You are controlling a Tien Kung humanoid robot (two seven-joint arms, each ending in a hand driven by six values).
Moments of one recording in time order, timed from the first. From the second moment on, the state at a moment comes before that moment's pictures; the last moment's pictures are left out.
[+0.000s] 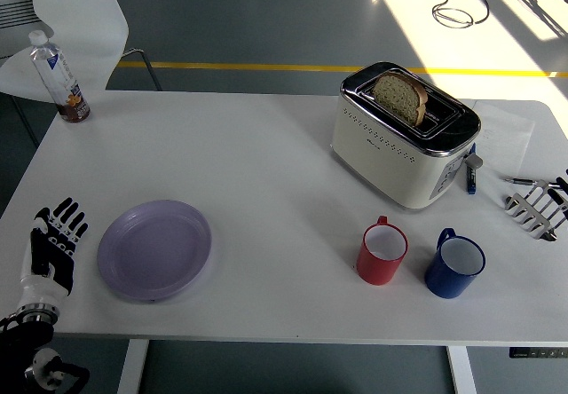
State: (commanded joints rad) left arm -0.01 0.00 -1.62 -1.03 0.92 -0.03 -0.30; right arm 0.15 -0.14 1.77 1.05 -0.65 0.03 0.03
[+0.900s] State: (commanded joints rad) left arm -0.02 0.00 -1.55 -1.00 0.87 -0.04 -0.31; right arm 0.16 -0.14 1.77 1.05 -0.65 0.03 0.03
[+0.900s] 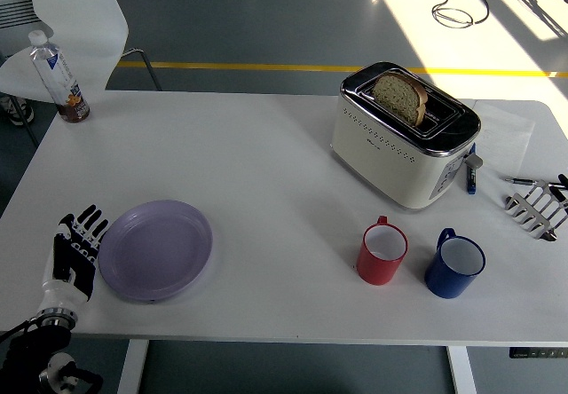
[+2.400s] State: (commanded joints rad) left arm 0.01 0.00 -1.28 -1.08 0.68 -0.06 -0.33; right arm 0.17 -0.14 1.76 1.05 -0.63 0.04 0.03
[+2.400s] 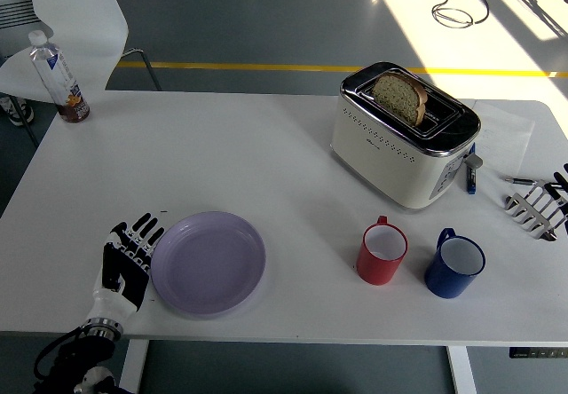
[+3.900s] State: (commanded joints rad) left arm -0.08 0.00 -1.09 -1.05 0.54 -0.18 -0.26; right arm 0.17 -0.13 1.77 1.05 -0.62 0.04 0.03
